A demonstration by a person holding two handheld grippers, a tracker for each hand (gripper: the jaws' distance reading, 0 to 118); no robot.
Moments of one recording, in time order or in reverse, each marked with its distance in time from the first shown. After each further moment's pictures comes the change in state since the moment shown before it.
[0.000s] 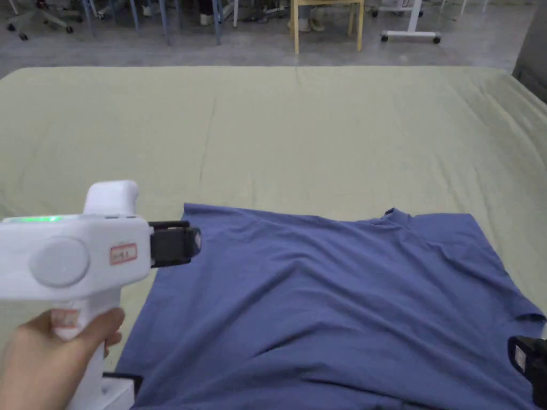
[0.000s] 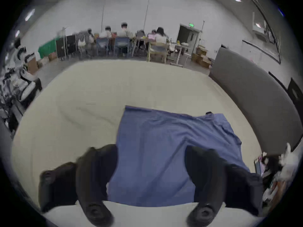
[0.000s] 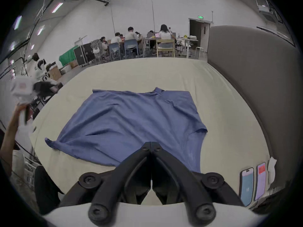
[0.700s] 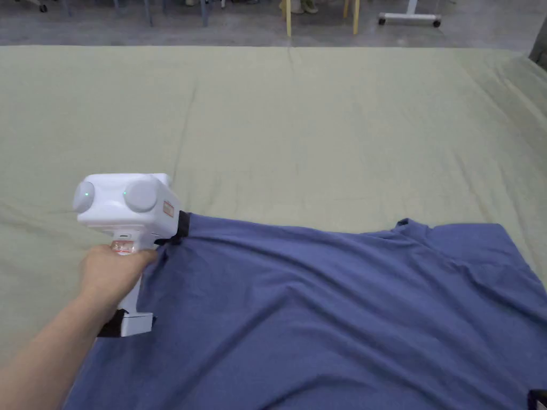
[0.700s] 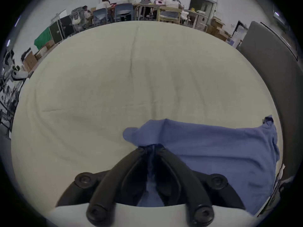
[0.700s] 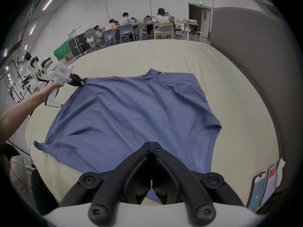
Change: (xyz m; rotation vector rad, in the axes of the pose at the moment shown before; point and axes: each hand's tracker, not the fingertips) left arm -0.034 0.051 -0.248 -0.247 0.142 -0.040; right arm 0.013 0.006 -0.095 -0.152 0.001 -0.035
